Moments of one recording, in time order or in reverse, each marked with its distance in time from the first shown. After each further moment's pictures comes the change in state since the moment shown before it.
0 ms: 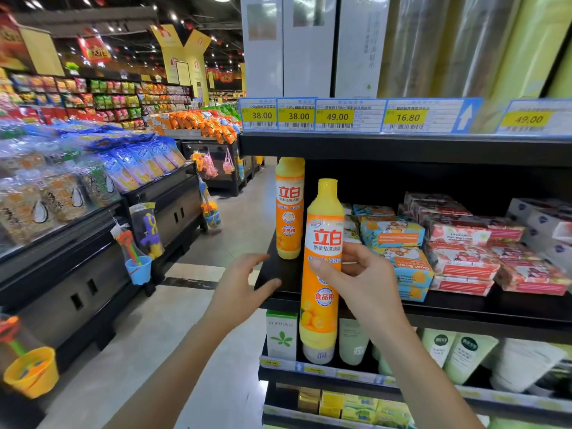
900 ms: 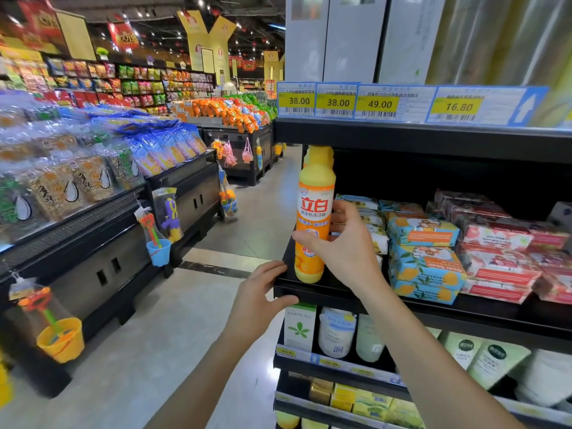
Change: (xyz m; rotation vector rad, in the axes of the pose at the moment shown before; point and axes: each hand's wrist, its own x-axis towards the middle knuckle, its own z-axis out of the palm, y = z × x) left_hand -0.033 -0.021 0.019 -0.250 0.043 -0.086; right_hand 0.047 -0.011 0.059 -0.194 -0.057 -0.150
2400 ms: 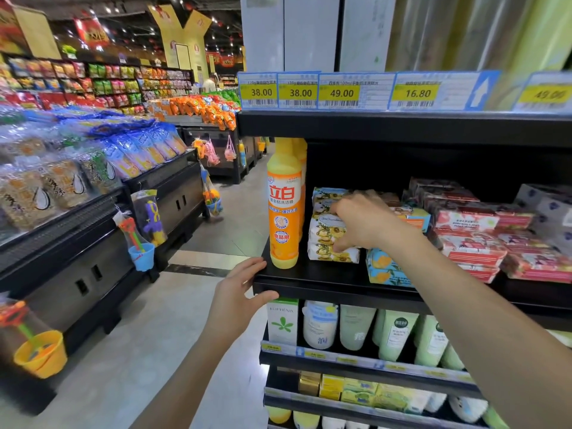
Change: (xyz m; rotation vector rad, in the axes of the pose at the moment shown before) left_hand -0.003 0.006 0.000 0.037 0.001 -0.046; right_hand 0.063 0.005 -0.075 -1.344 -0.503 -0.173
